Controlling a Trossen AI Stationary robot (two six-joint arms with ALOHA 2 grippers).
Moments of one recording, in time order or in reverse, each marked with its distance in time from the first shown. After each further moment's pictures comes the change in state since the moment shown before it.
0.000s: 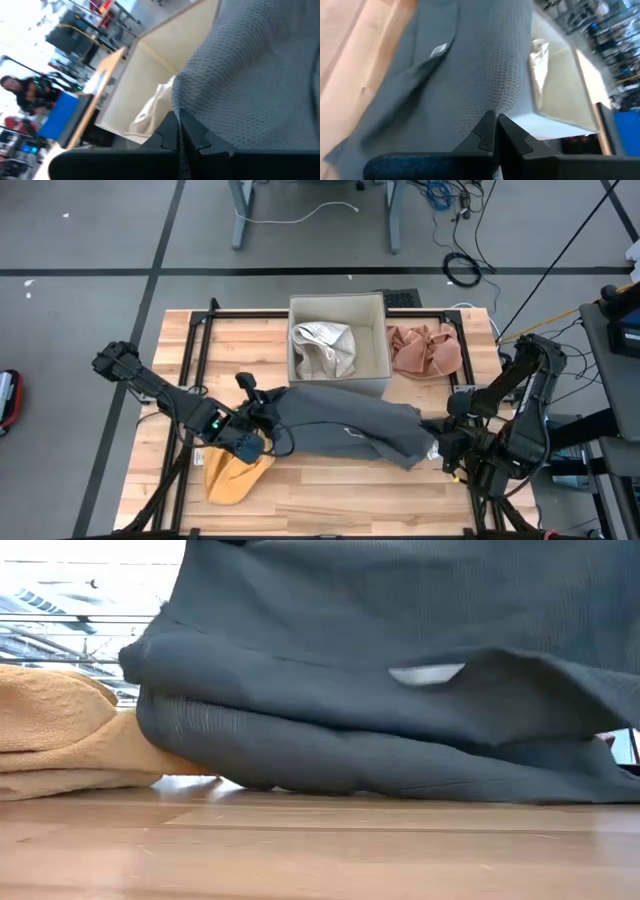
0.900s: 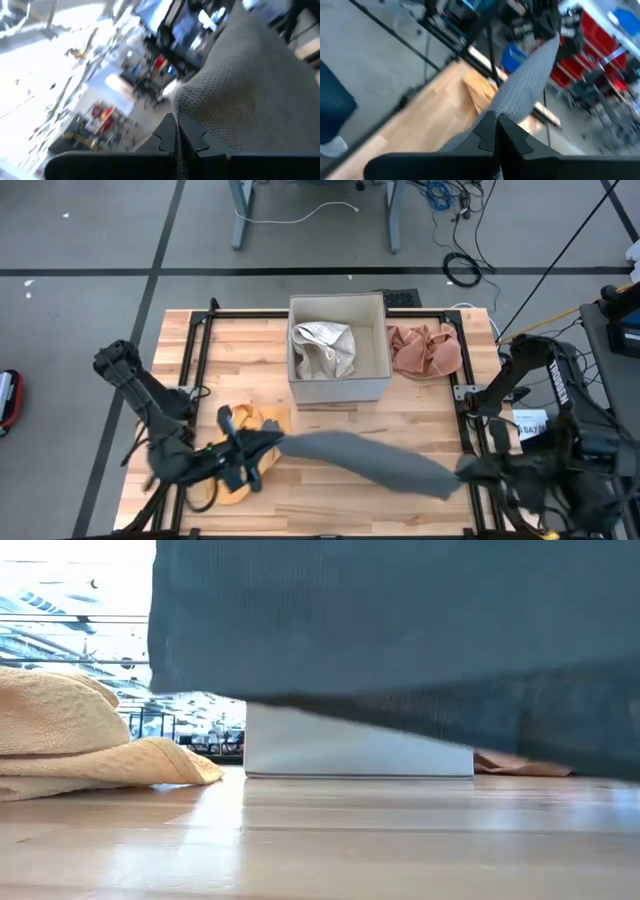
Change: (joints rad) left arm -0.319 0.000 0.000 1.115 0.012 1.071; right arm 0.343 -0.004 0.303 0.413 0.150 -0.544
